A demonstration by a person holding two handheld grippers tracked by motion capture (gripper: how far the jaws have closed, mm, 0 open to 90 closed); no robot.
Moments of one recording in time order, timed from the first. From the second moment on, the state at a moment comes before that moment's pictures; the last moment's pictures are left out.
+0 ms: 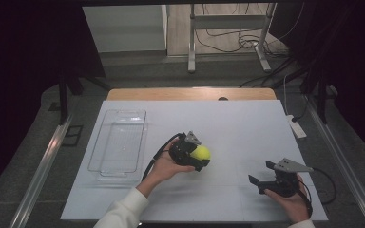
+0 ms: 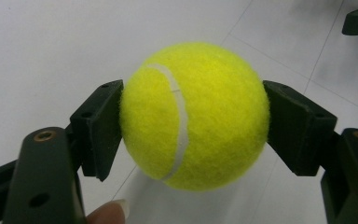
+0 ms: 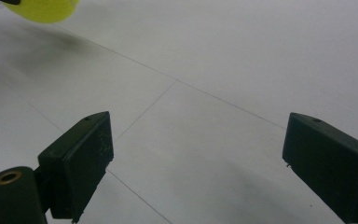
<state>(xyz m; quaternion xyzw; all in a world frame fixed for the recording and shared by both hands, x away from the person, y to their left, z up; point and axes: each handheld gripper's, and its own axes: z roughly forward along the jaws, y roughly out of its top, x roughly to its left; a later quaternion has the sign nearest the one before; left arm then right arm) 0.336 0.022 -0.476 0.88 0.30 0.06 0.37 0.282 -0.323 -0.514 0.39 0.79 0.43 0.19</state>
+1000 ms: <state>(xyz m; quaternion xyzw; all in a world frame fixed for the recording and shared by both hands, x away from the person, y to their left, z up) 0.322 0.047 -0.465 0.86 0.29 0.08 0.42 0.282 -0.323 -0.515 0.39 0.79 0.43 0.19</state>
